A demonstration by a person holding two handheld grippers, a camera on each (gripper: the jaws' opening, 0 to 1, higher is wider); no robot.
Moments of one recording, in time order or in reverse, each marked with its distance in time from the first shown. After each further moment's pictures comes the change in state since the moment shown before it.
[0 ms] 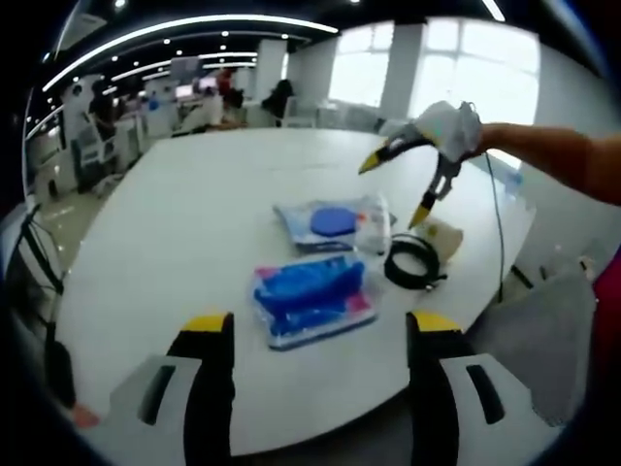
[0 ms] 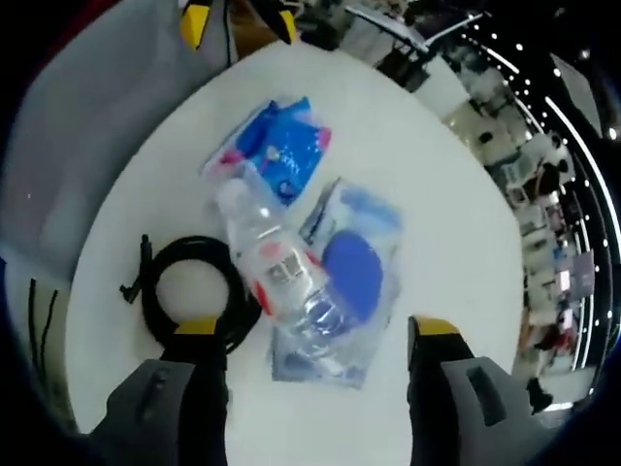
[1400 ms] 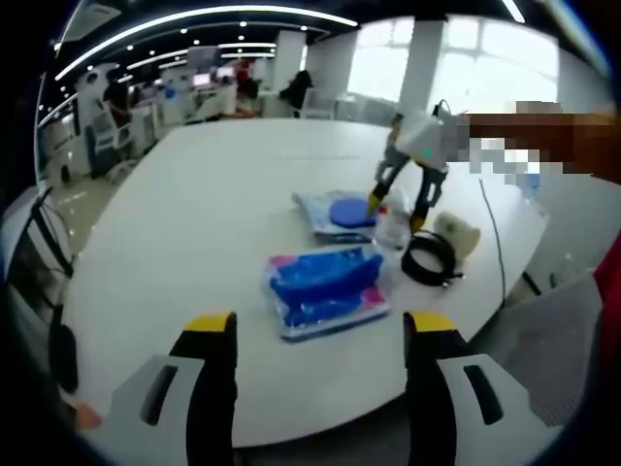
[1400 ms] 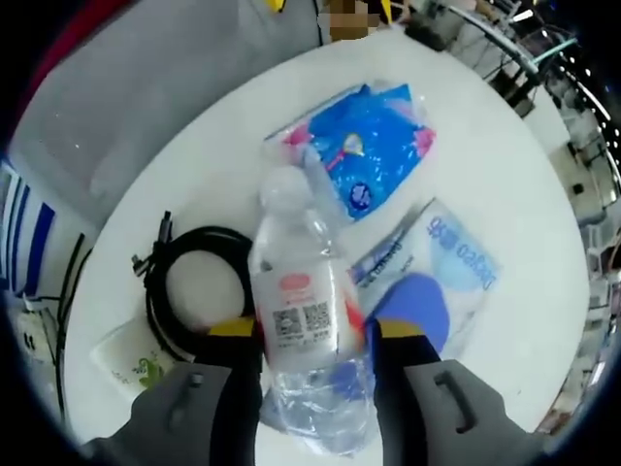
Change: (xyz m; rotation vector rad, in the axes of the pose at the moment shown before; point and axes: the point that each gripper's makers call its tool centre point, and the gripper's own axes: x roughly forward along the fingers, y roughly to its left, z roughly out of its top) left arm -0.001 0.014 -0.008 -0.045 0.036 0.067; right arm 0.049 0.029 0.013 -0.230 -0.030 0.378
